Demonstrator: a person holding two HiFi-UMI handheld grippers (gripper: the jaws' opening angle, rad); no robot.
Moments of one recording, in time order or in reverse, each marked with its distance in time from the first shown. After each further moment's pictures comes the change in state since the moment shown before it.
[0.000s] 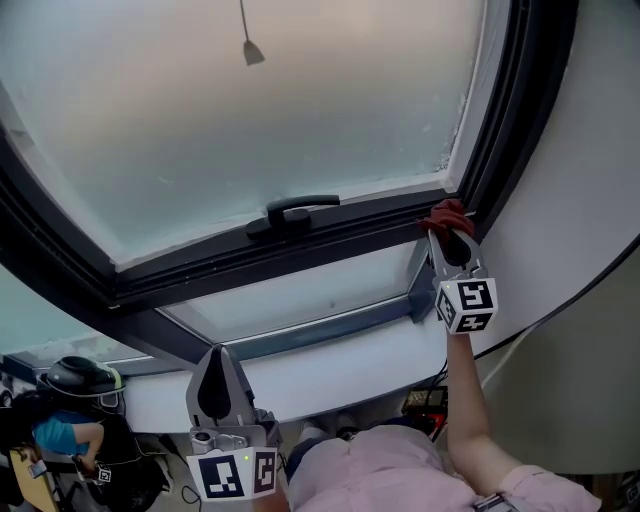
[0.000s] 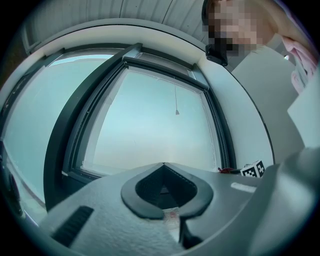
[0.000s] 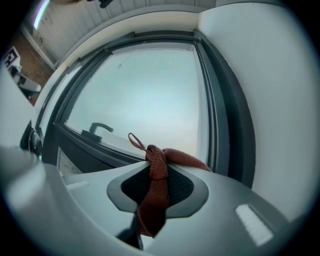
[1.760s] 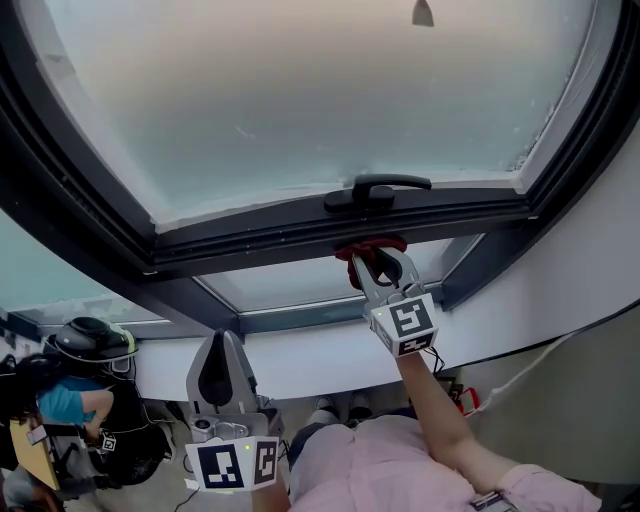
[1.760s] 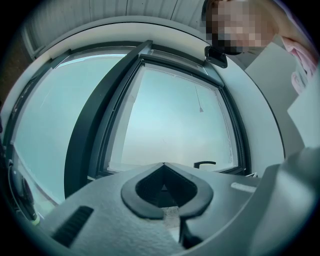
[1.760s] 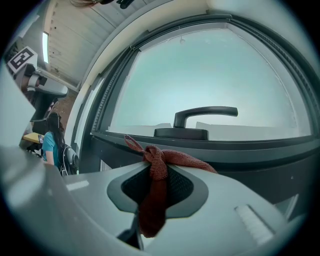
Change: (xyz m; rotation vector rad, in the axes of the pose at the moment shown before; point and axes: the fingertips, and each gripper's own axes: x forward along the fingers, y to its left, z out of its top) left arm -0.015 0.111 -0.001 -0.012 0.038 0.097; right arm 0.052 0.292 0.003 0.084 0.011 0.397
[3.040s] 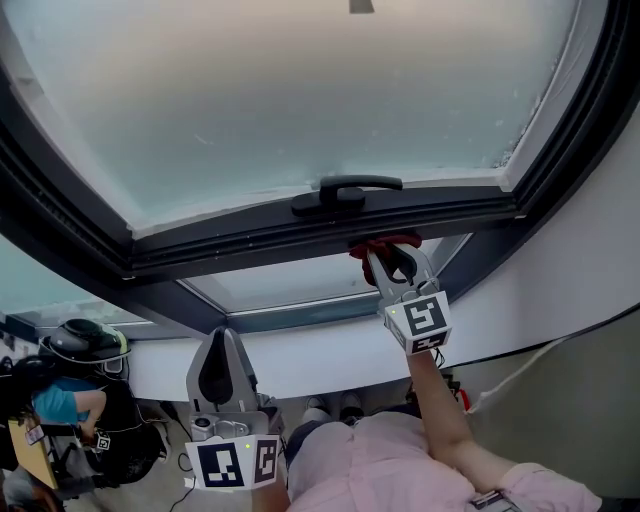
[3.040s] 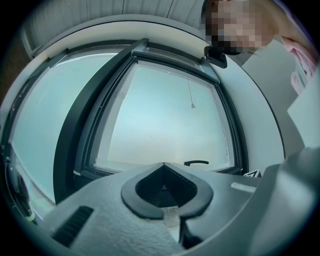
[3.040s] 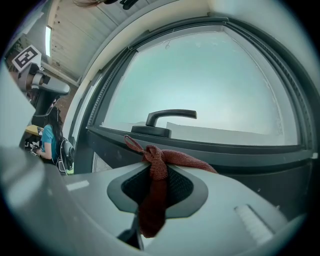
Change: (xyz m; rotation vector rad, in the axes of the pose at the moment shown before) left arm 0.019 -0.050 -0.011 0.003 0.007 -0.013; right arm -0.035 -0.070 -0.009 -0.050 0.017 -0.038
